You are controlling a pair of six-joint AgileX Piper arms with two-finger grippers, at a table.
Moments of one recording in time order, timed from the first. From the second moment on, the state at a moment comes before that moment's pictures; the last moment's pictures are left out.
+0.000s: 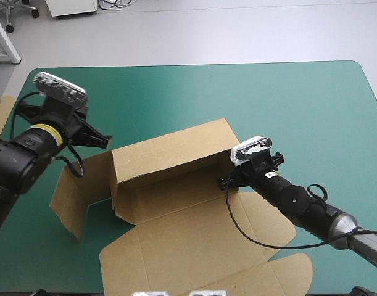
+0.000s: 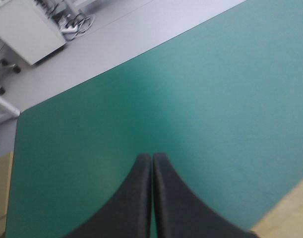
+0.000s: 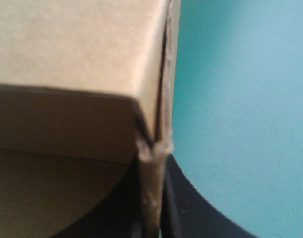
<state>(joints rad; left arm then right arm) -0.42 1.08 -1.28 0.39 0.83 -0.06 0.67 1.30 -0.66 1.15 -0.19 -1.06</state>
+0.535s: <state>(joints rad) 0.14 1.31 -1.28 -0.19 0.77 0.38 0.49 1.30 -0.73 1.11 0.07 -1.02</state>
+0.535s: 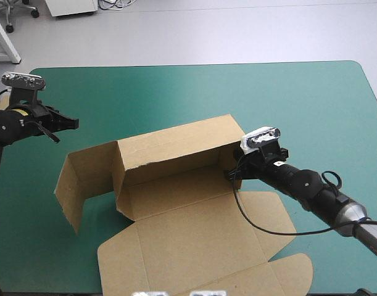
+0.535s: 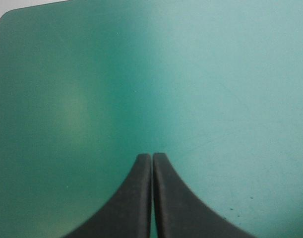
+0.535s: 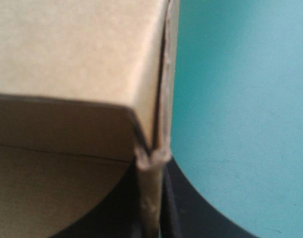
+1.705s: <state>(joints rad) 0.15 1.42 -1.28 -0.19 0.69 0.38 0.31 1.40 -1.47 0.06 0.97 -0.04</state>
